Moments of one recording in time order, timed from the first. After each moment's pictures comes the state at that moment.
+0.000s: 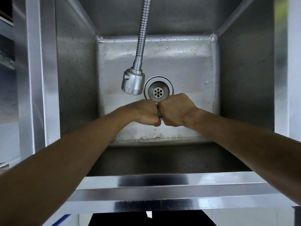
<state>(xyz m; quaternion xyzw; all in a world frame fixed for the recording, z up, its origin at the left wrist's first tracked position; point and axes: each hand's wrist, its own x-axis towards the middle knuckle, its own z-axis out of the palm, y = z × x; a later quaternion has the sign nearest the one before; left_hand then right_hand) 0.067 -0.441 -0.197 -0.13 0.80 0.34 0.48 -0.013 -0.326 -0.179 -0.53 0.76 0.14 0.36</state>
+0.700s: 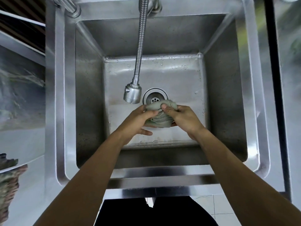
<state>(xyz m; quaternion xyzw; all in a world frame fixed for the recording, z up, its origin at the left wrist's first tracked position) 0.110 -0.422 -0.134 -0.41 0.52 0.72 0.19 -0.006 -0.274 -0.149 0.01 0.73 -0.47 0.50</state>
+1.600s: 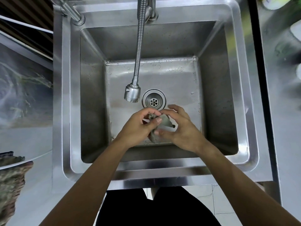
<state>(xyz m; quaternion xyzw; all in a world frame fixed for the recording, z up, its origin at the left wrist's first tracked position) 0.128 -0.401 -0.094 -0.32 0.67 0.66 0.10 0.026 -0.240 -0.096 -0.22 0.78 -0.37 0.44</state>
